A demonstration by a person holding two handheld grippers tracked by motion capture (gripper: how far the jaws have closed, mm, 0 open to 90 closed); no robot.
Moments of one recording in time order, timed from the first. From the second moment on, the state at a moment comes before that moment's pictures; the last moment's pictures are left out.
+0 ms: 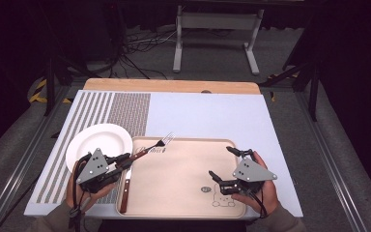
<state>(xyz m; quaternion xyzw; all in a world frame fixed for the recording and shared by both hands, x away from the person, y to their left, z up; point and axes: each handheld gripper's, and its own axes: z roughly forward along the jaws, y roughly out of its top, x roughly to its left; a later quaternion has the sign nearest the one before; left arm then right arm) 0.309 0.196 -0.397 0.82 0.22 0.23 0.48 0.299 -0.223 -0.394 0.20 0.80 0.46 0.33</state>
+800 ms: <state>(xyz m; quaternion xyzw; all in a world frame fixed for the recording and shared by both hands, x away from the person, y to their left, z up) 0.287 0.170 -0.427 0.84 0.22 0.21 0.45 0.299 -0.220 -0.396 0.19 0.81 0.45 0.33</state>
